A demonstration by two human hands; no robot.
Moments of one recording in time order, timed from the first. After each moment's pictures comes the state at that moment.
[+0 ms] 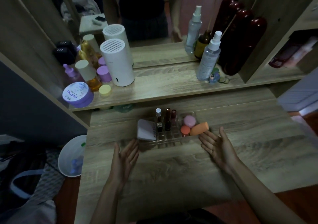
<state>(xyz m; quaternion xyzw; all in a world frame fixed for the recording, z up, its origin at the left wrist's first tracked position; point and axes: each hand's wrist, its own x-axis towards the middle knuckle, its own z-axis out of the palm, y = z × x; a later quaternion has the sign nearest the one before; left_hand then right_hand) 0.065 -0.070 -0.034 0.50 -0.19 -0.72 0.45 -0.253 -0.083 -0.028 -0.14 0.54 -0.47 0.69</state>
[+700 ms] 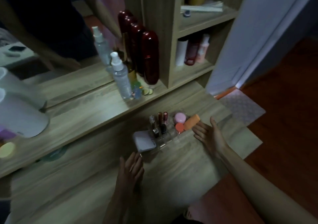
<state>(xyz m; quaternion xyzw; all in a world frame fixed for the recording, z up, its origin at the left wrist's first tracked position) -0.104 -0.100 -0.039 0.47 -0.22 -0.79 0.33 -0.404 -0.067 -0.019 -0.07 0.56 -0.59 0.57</state>
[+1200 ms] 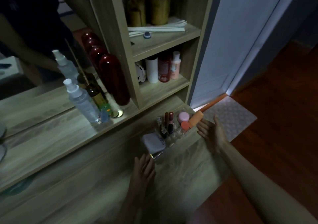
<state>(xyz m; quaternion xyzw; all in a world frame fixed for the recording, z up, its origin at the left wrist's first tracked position) -0.236 -0.102 -0.033 0.48 -0.28 -0.78 0.30 -0.525 -0.086 -0.018 -0.05 0.57 -0.63 0.52</state>
